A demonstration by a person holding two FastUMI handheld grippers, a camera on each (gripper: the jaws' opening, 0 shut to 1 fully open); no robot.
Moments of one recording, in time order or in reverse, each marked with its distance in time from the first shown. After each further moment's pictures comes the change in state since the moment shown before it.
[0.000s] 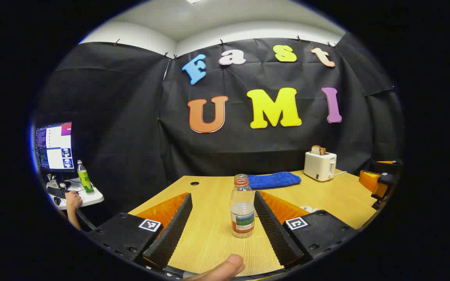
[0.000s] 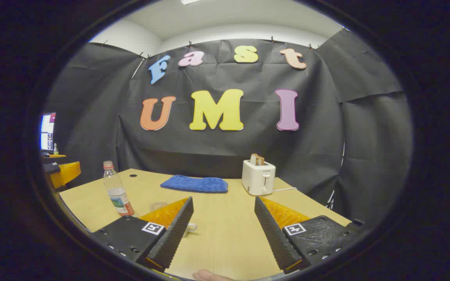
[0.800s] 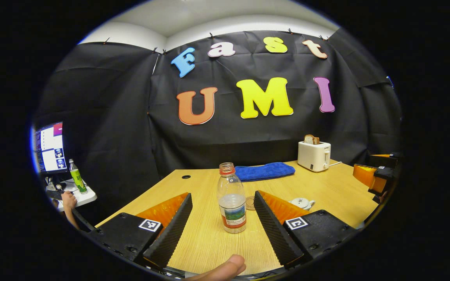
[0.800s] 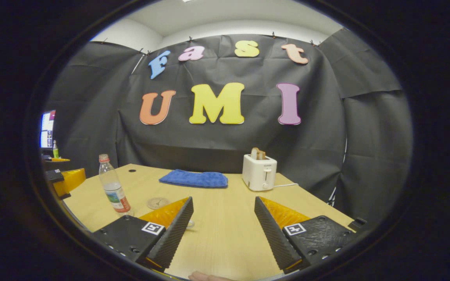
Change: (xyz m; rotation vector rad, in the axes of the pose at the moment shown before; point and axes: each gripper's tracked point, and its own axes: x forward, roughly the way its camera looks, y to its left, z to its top) left arm 0.009 -0.016 -0.019 0.031 0.050 -0.035; right arm 0.012 0.009 -0.015 0.006 0.039 0.028
